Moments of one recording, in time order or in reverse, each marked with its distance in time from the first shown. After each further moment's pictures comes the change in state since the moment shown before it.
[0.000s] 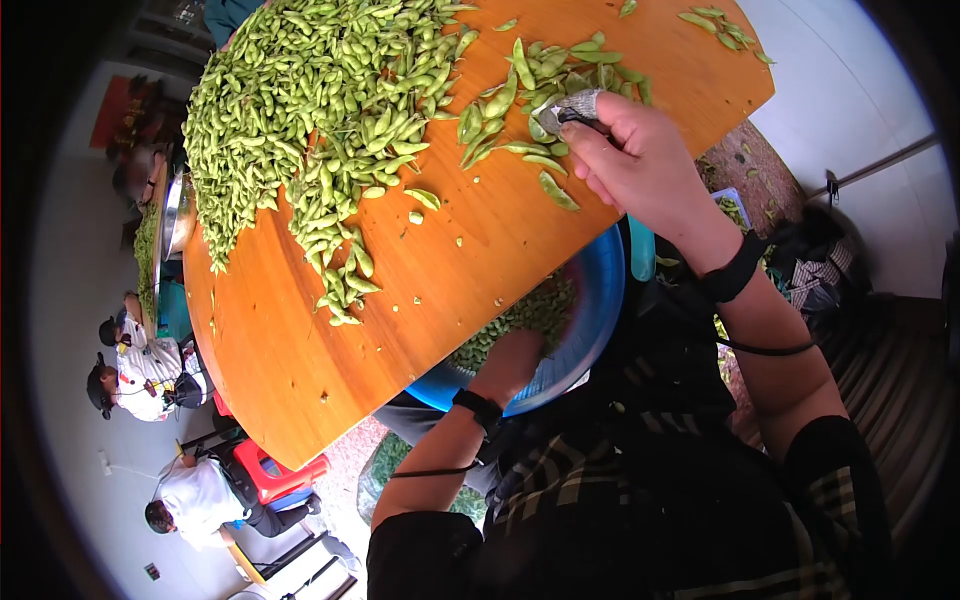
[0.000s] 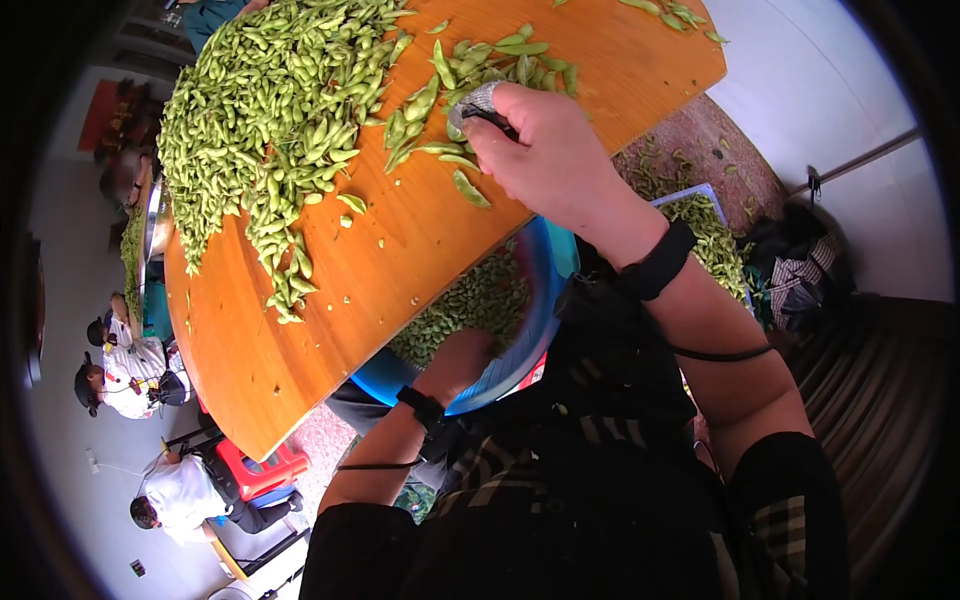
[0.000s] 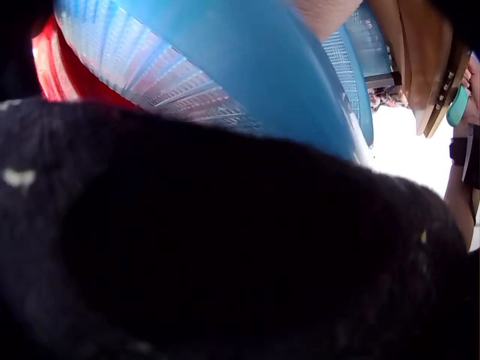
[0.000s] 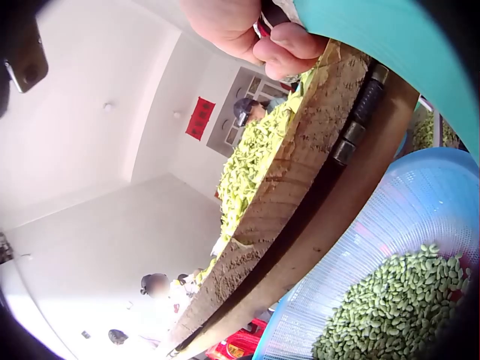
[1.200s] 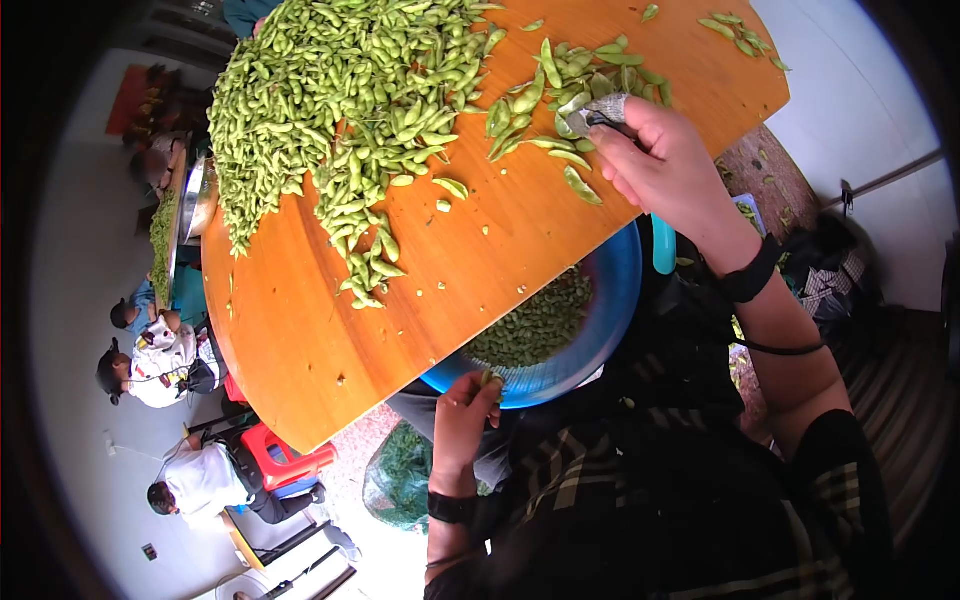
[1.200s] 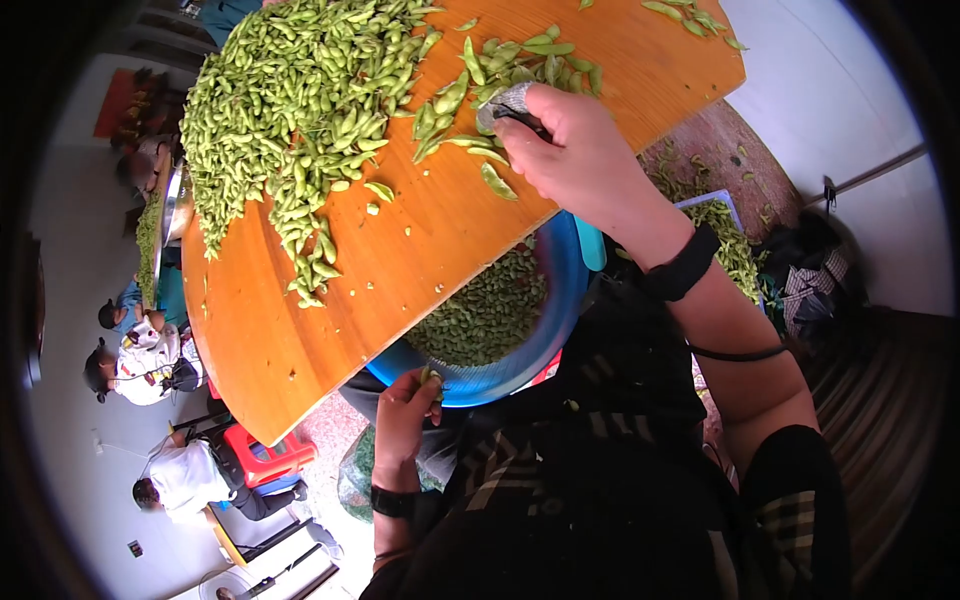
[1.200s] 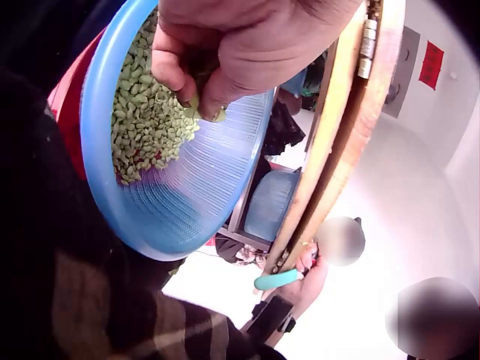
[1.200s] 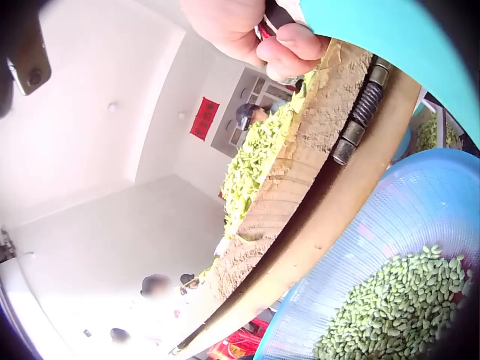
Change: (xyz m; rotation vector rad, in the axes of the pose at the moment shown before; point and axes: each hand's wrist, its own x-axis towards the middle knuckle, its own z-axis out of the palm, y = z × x) left_hand -0.121 0.056 -0.065 -1.144 0.483 -0.546; right_hand -0.006 -0.003 -0.001 0.023 -0.041 -0.013
